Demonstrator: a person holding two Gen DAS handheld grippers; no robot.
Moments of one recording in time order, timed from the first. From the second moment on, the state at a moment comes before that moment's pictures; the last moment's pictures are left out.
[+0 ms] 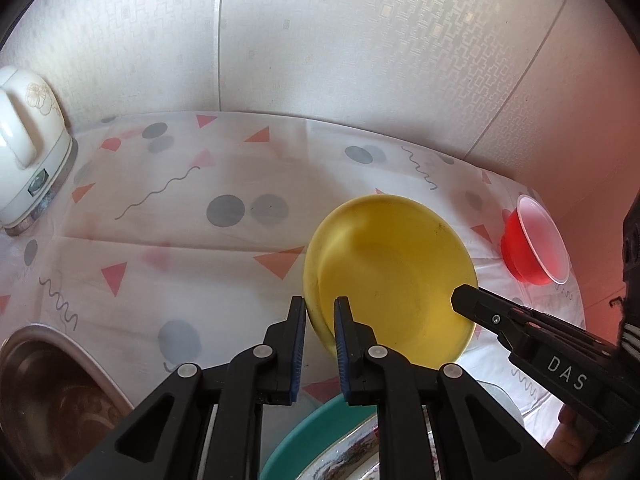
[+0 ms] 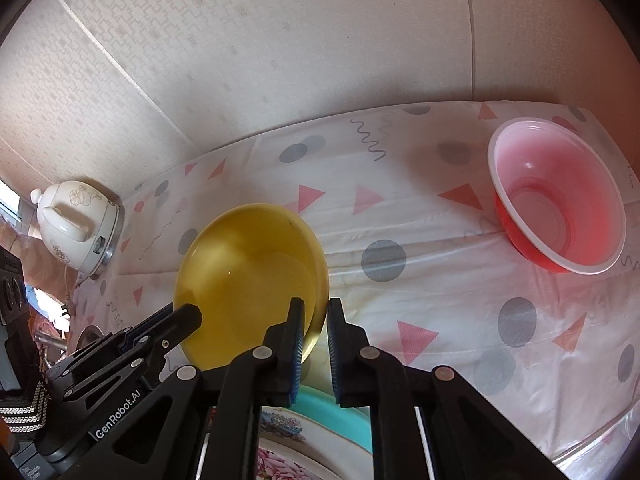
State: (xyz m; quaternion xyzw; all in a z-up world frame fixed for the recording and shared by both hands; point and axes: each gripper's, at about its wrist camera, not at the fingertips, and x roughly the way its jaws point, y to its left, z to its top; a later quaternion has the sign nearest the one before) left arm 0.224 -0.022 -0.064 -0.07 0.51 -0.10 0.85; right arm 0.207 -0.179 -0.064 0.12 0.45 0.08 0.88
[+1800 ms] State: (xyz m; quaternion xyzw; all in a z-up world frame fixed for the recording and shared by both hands) left arm 0.057 0.163 -0.033 -0.18 0.44 0.05 0.88; right arm 0.129 0.010 -0.075 0.02 0.48 0.27 0.83
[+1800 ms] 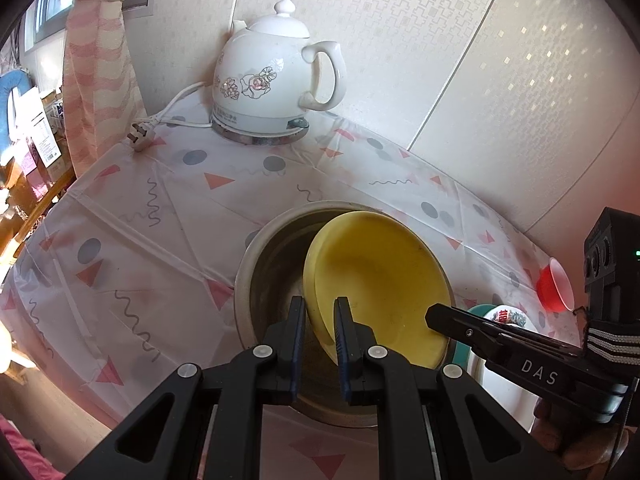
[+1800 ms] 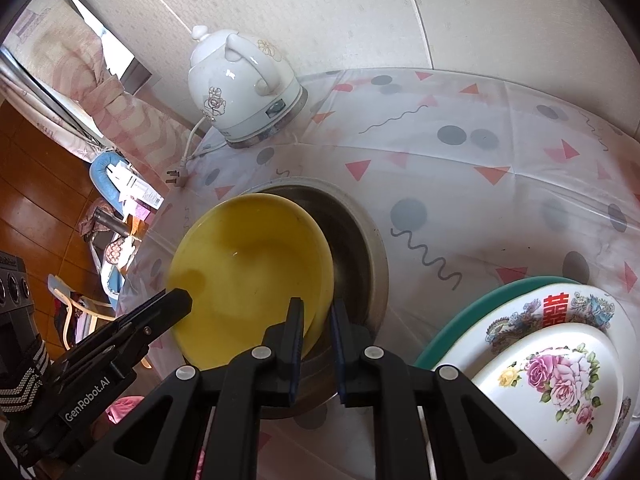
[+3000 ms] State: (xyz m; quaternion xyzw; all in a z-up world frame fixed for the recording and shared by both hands) left arm 0.064 0.164 -0.058 -0.16 0.48 0.08 0.86; right arm 0.124 0.040 -0.092 -0.11 0.47 0.25 0.84
